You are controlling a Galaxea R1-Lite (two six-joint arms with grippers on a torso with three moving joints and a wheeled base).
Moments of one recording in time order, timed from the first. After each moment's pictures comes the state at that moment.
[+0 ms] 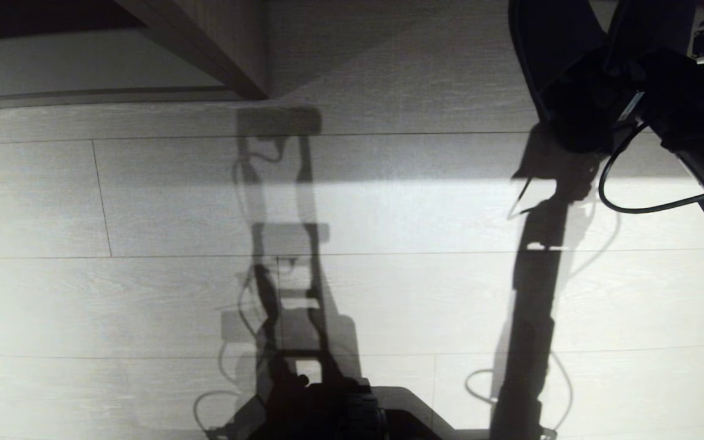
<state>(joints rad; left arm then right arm) -0.01 0.00 0.00 0.00 0.02 -0.06 -0.12 1.79 -1.19 -1.13 0.16 -0.13</state>
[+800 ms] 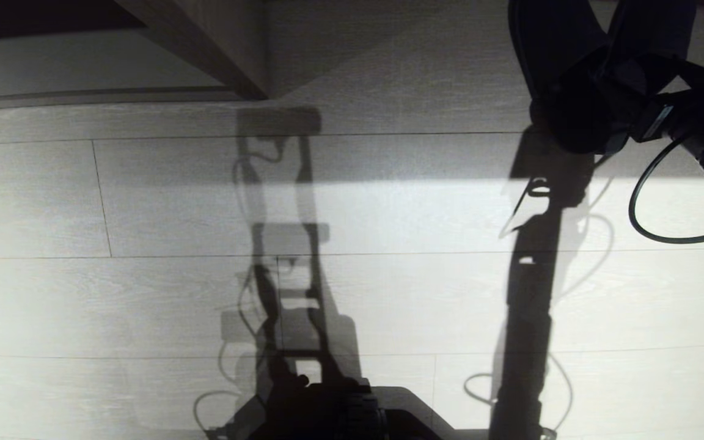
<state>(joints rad) -0.01 0.00 0.00 0.00 0.02 -0.06 -0.11 1.62 -0.98 -1.09 0.18 -0.14</state>
